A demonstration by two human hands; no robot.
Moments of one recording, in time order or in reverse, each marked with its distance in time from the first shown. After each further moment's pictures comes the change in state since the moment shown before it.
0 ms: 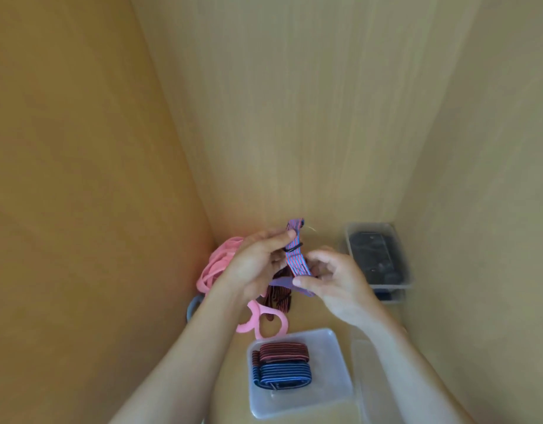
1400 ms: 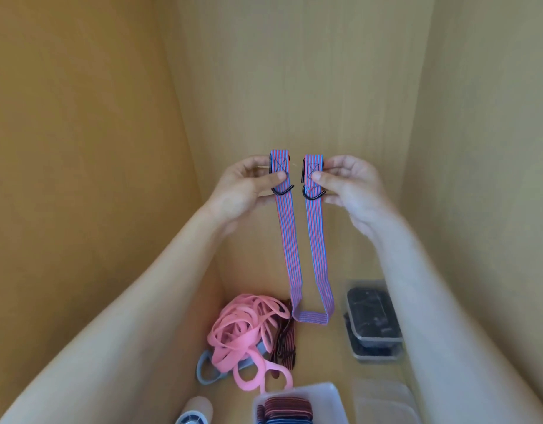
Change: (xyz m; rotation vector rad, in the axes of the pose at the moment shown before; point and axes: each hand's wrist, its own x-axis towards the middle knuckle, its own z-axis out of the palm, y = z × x) left_hand -0.061 0.196 0.072 0.377 -0.054 0.603; right_hand 0.060 -0.223 -0.056 0.177 0.179 -0.235
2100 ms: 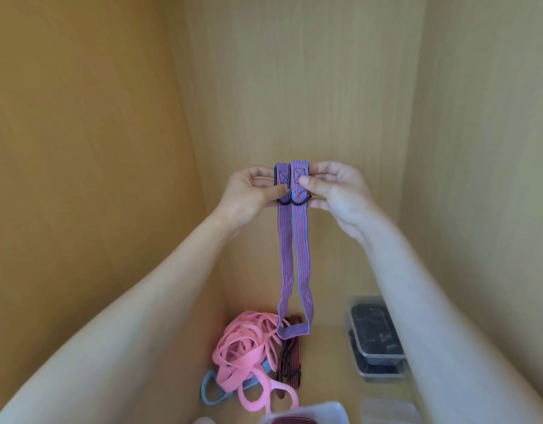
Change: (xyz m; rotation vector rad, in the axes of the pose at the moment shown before) left_hand 0.004 0.020 -0.003 0.246 0.109 0.080; right_hand 0.008 -0.020 0.024 0.038 -0.087 -0.033
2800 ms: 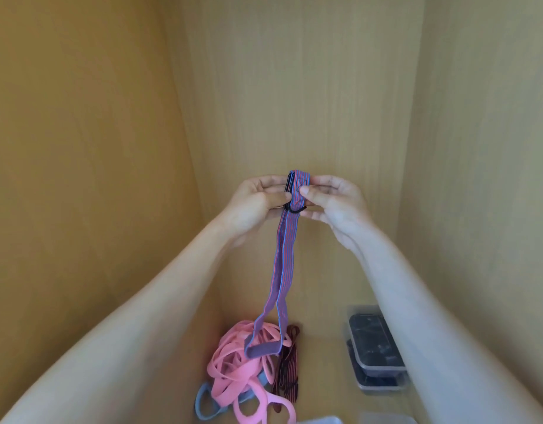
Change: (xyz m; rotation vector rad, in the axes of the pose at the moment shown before) left_hand 0.003 0.002 0.005 -0.181 -0.237 -0.013; right_hand 0.011 0.014 0.000 0.108 0.082 0.055
